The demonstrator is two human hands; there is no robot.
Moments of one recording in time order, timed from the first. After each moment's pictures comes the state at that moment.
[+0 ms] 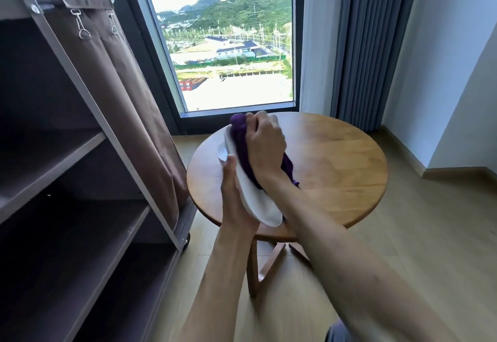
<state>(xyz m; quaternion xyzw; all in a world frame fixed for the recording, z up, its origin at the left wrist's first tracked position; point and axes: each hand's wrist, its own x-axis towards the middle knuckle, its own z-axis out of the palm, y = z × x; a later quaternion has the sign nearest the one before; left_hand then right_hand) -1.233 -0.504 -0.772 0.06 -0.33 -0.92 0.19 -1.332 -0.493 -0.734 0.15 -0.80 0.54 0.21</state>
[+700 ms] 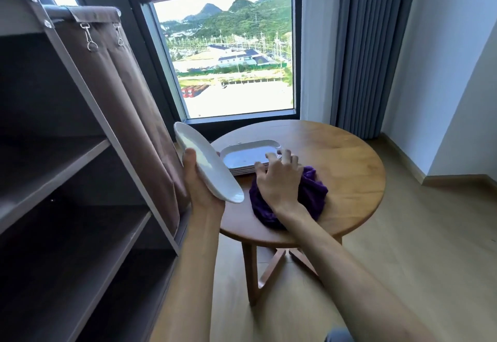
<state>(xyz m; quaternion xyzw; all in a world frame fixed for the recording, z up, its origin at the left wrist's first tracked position) -1.238 -0.563 -0.750 0.13 -0.43 -0.82 0.34 -1.319 -0.456 -0.783 0.15 -0.91 0.35 0.16</state>
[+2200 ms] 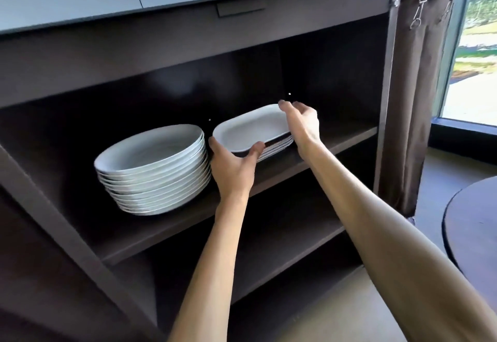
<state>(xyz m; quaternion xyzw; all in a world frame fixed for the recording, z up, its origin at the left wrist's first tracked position) -0.947 -0.773 -0.668 0.54 -0.57 -0.18 0.59 -1.100 -0.821 -0.636 0.40 -0.52 0.67 -0.35</state>
